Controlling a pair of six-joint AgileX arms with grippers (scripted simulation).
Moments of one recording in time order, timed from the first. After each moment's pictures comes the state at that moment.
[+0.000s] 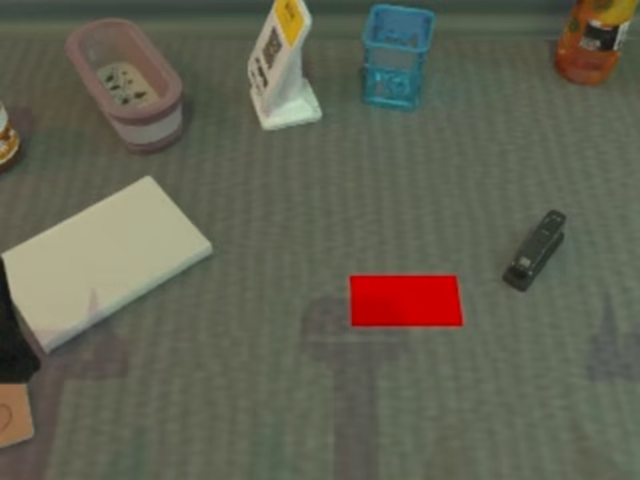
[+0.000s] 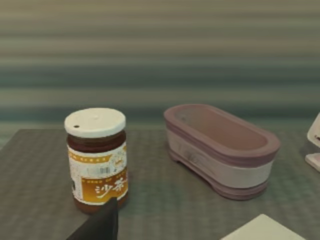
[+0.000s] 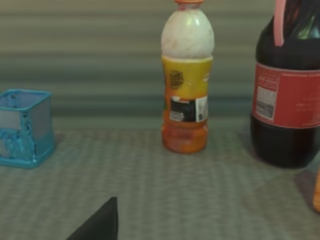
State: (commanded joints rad) left arm 0.00 0.00 0.00 0.00 0.00 0.00; right arm 0.00 0.00 0.00 0.00 0.00 0.00
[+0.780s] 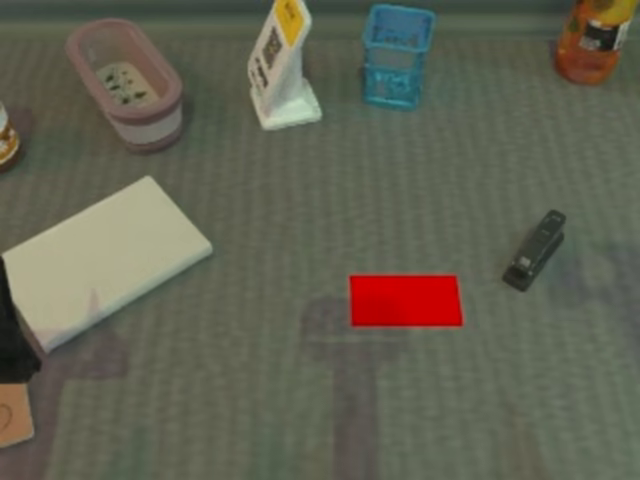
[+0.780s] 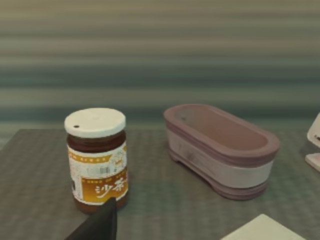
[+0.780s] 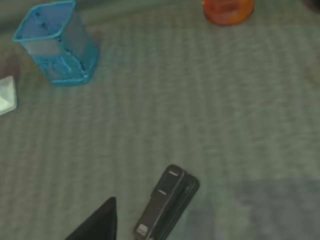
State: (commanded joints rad) left arm 0.00 0.00 0.00 0.00 0.00 0.00; right arm 0.09 0.67 0.62 -0.43 0.00 0.31
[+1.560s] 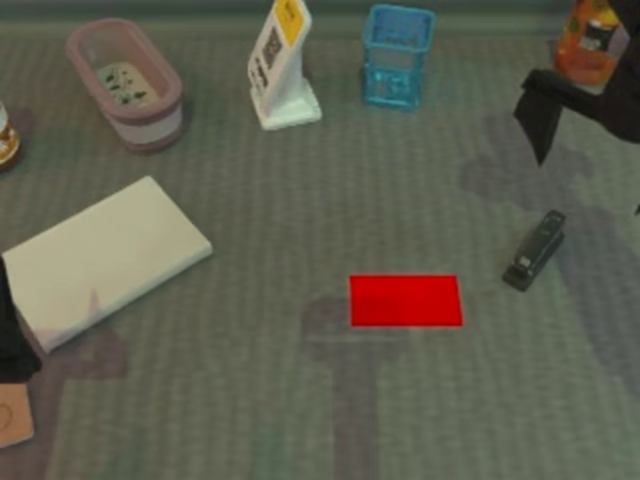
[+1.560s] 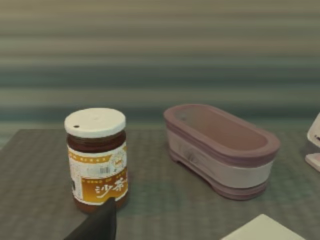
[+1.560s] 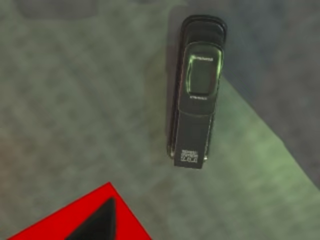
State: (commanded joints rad) left arm 0.00 0.00 0.00 0.00 0.00 0.00; right arm 0.23 1.94 1.66 -1.17 0.01 0.82
